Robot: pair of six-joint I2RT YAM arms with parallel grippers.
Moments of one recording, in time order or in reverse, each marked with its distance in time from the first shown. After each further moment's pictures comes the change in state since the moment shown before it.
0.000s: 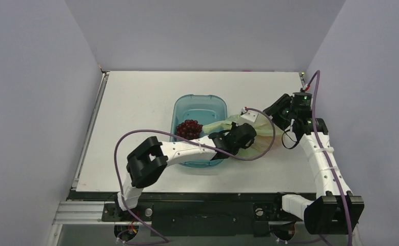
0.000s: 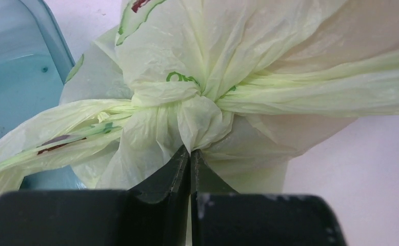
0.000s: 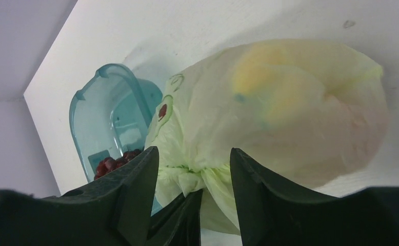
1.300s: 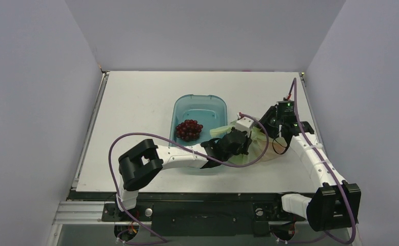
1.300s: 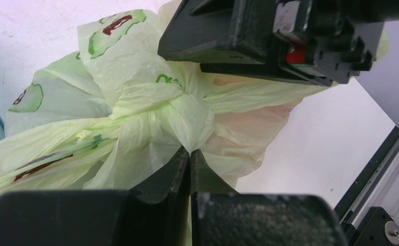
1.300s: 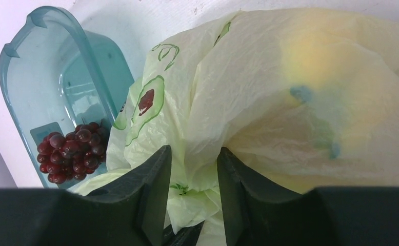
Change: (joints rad) left arm -0.018 -0.142 -0.337 0.484 0.218 -0.024; right arm 0.114 0.063 -0.126 0.044 0.006 -0.042
